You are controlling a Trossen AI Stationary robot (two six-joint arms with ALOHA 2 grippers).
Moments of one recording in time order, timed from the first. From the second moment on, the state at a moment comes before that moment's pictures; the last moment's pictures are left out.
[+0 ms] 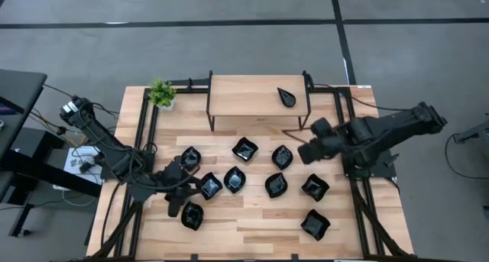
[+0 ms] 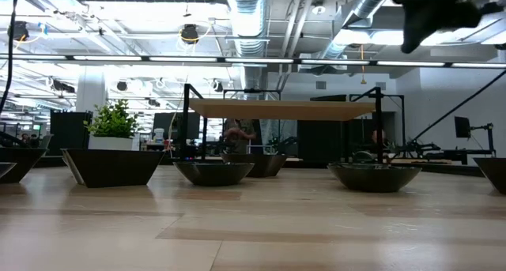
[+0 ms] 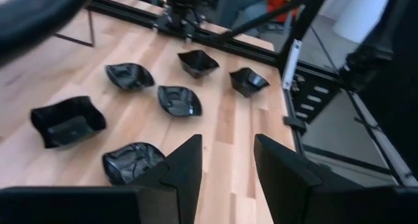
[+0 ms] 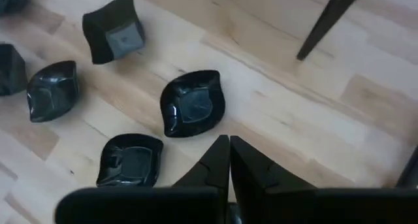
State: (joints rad) left arm -0.79 1.03 0.76 -0.19 -0.72 -0.59; right arm 0.29 1.11 1.14 -1.27 0.44 1.25
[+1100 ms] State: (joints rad) left arm -0.60 0.94 0.68 -0.19 -0.66 -0.64; right arm -0.17 1.13 0.59 -0.49 -0.05 0.83
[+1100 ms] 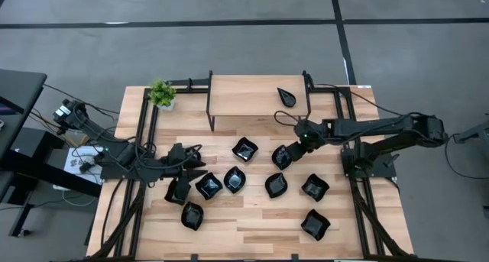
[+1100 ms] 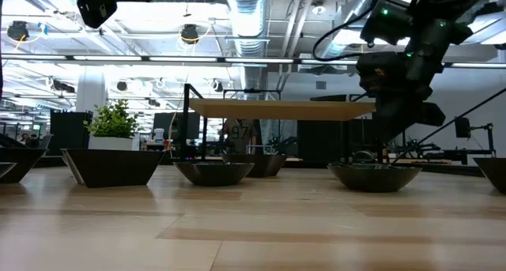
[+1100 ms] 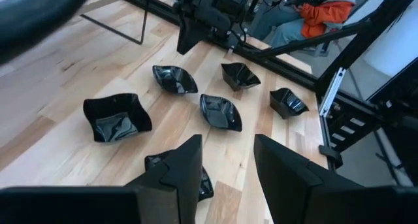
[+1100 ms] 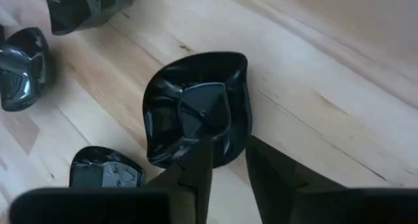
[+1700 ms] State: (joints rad) left arm -0.59 0.91 0.67 -0.20 -0.65 -0.61; right arm -0.17 1.29 0.55 -0.35 -0.06 0.85
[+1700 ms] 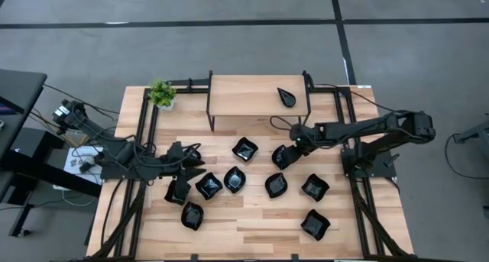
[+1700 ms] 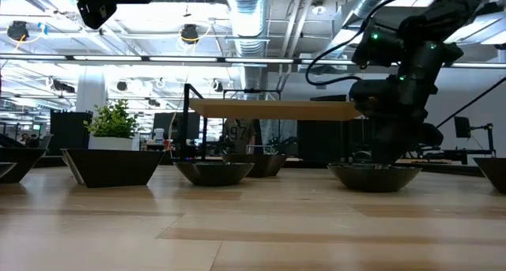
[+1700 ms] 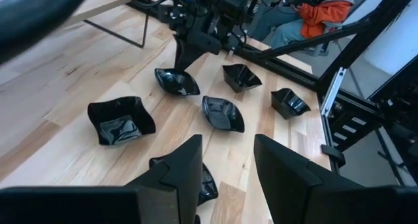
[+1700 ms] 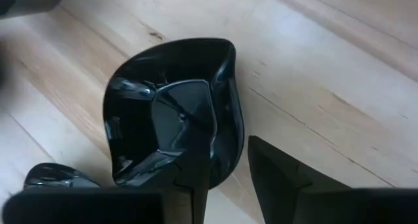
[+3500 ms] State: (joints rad) left arm -0.59 0.87 0.62 -0.16 -0.57 -0.63; right arm -0.12 1.30 0.54 -0.24 -0.04 0.90
